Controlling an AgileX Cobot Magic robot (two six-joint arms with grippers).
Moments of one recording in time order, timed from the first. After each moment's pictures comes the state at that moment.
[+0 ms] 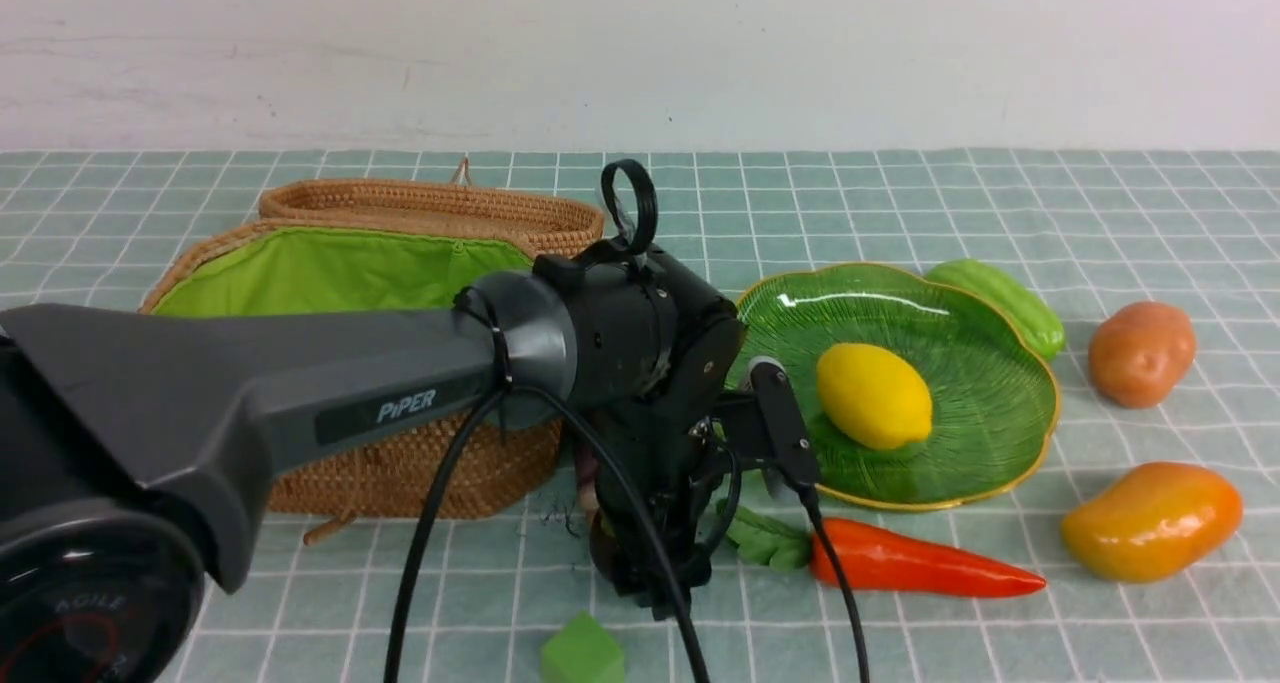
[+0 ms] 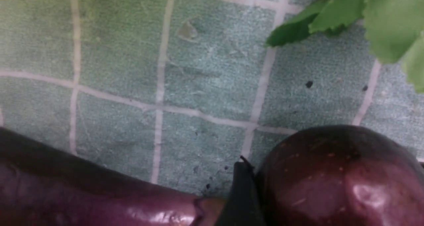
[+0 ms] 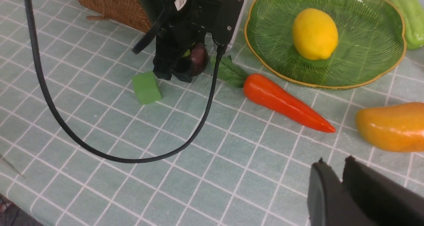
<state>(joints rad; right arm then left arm) 0.35 0.46 -0.87 0.22 1.09 -0.14 -0.72 2.09 -1.56 0.15 0.90 0.57</state>
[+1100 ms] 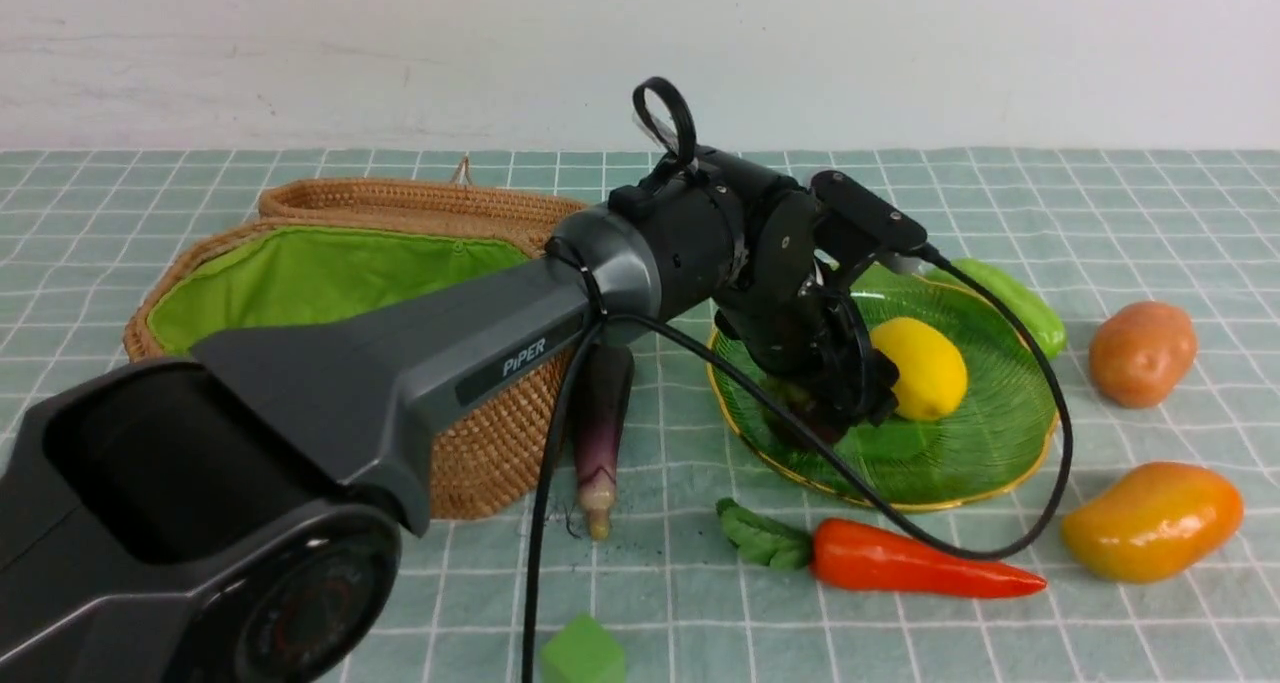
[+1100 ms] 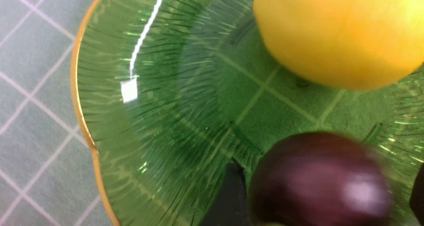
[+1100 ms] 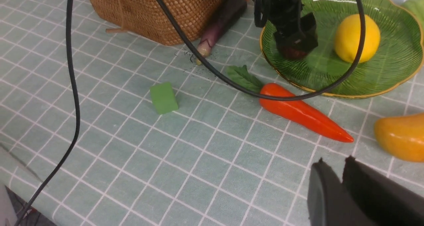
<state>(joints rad) 0.35 0.46 -0.87 0.27 1.06 -0.14 -0.70 2.32 -2.08 -0.05 0.74 0.22</state>
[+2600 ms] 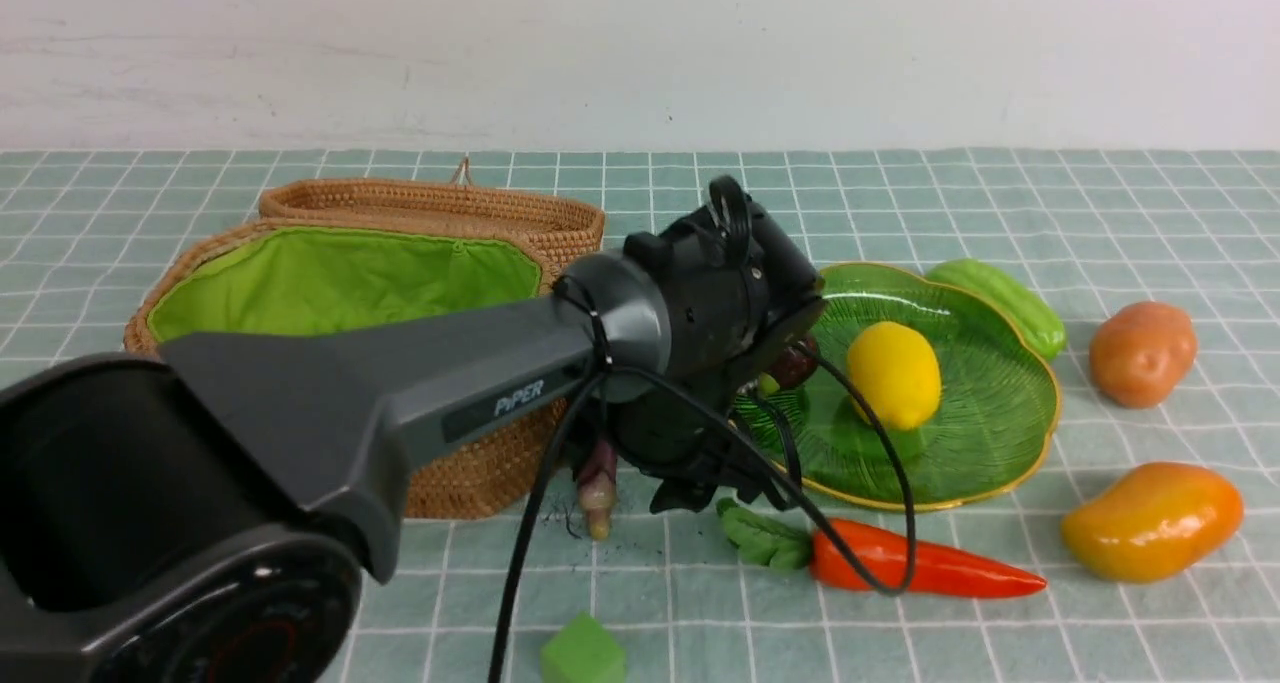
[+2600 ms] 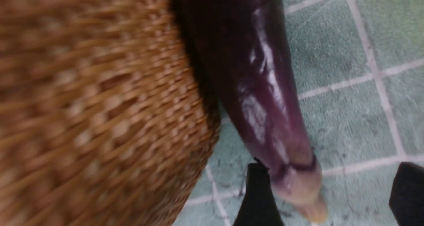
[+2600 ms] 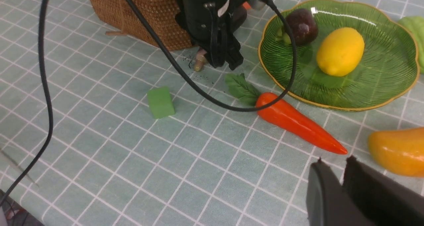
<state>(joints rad) 0.35 0.46 -0.87 0.27 1.04 -0.18 -0.76 2.24 -1.86 0.41 1.17 -0.52</state>
